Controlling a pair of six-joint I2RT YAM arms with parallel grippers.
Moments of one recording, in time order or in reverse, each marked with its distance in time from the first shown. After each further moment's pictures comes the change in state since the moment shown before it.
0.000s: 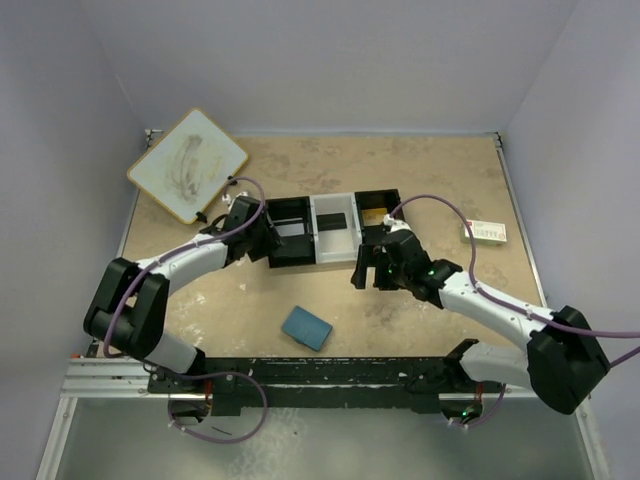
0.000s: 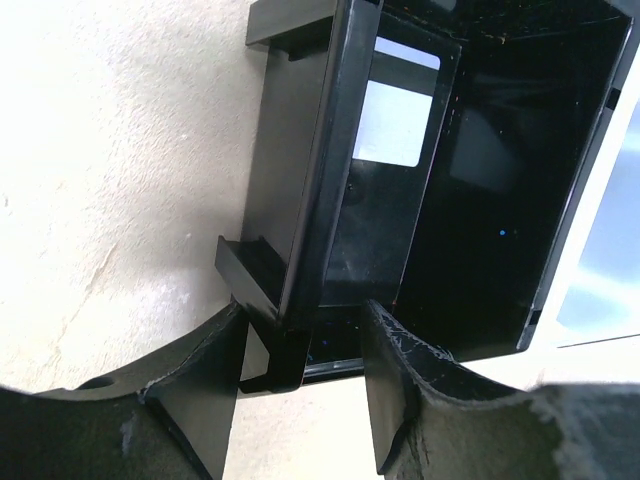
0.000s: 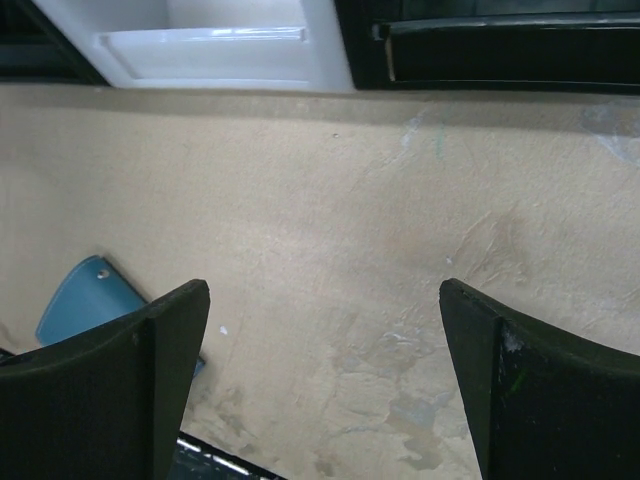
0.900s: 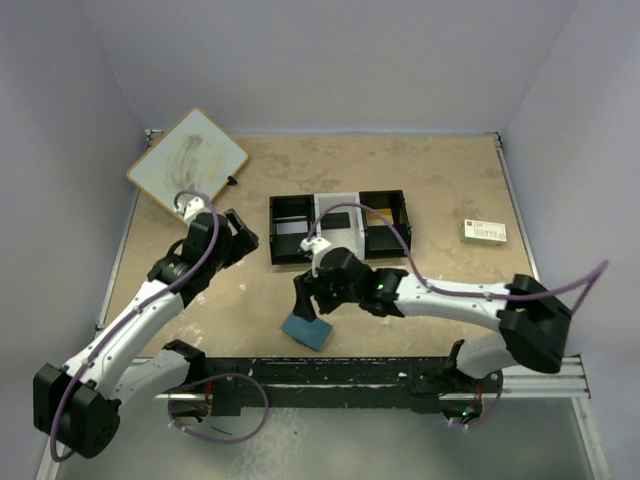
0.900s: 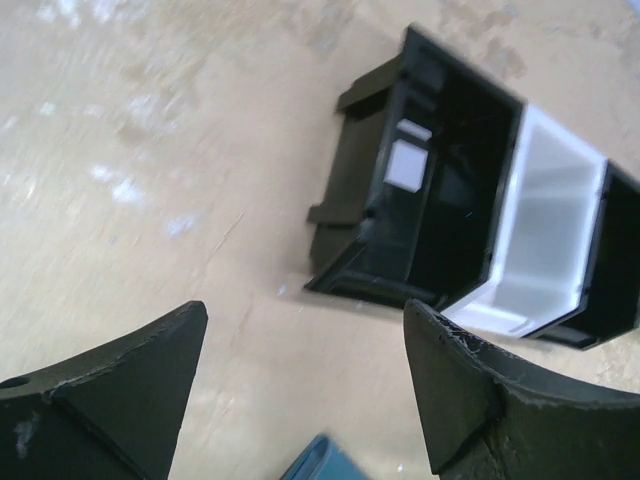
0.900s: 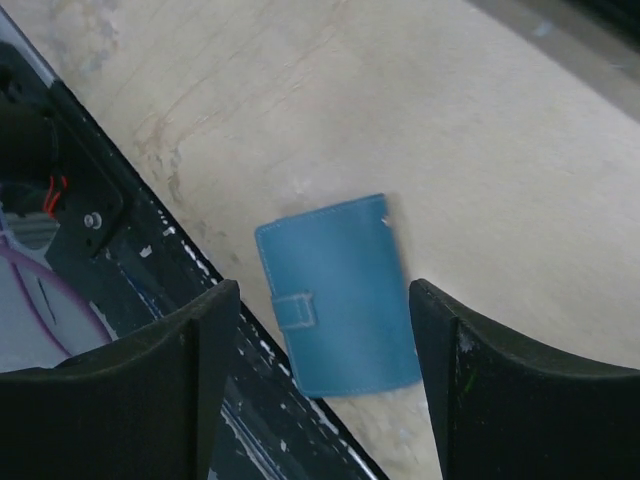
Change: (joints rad) left arm -0.001 -0.491 -0.052 -0.222 -0.242 0.024; right arm 0.380 0.168 0.160 0.184 -0.136 -0.094
